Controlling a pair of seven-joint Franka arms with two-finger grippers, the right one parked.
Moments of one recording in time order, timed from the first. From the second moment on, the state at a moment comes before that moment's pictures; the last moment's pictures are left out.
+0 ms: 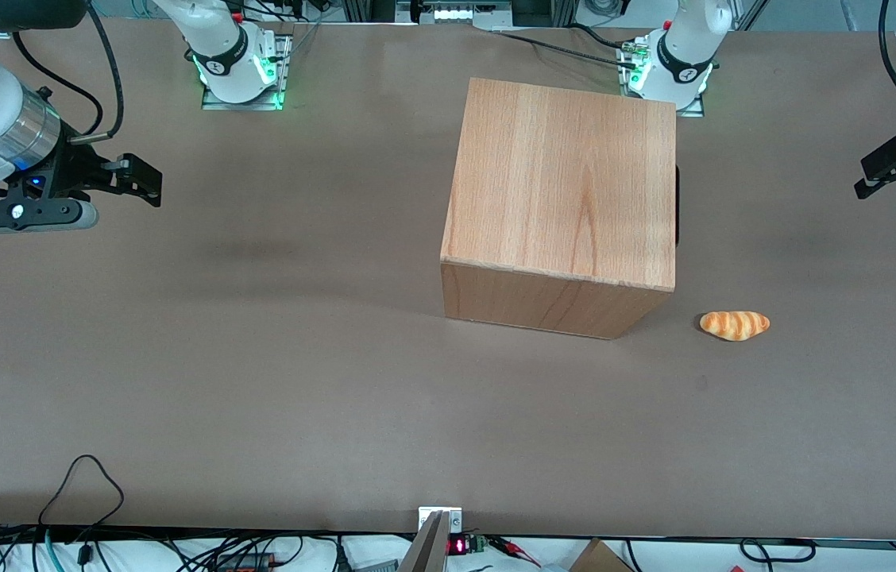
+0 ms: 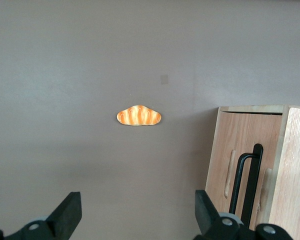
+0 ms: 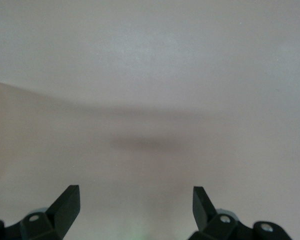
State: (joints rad) arm 0.05 -0.03 0.02 -1.57 -0.01 1.59 0.05
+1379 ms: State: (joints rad) arm 0.05 -0.03 -0.01 -1.68 -0.11 1.56 0.05
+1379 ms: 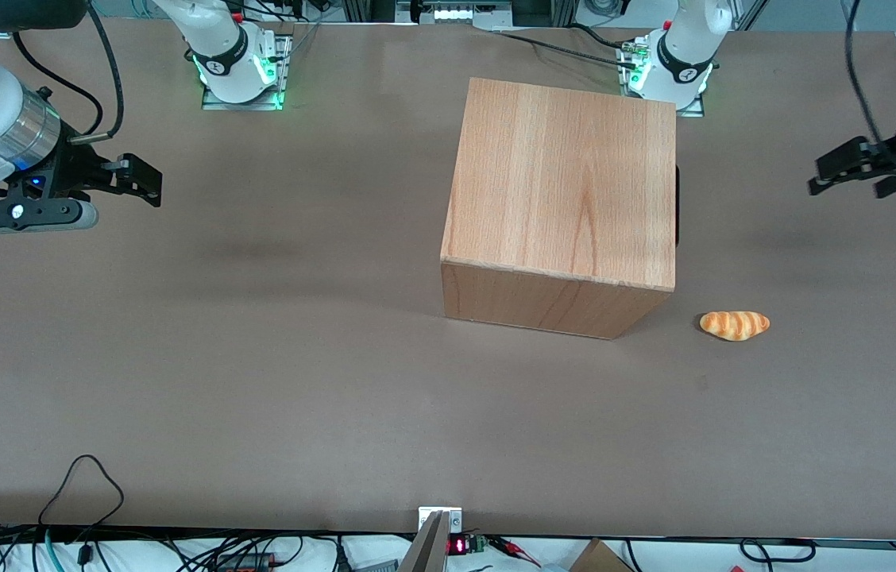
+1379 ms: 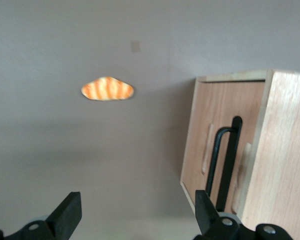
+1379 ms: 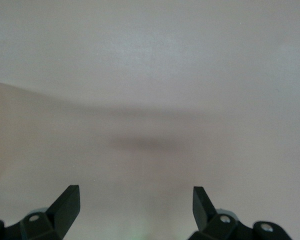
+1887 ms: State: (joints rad) arm 0.05 -0.03 -0.04 -1.87 -0.22 1.71 0.05
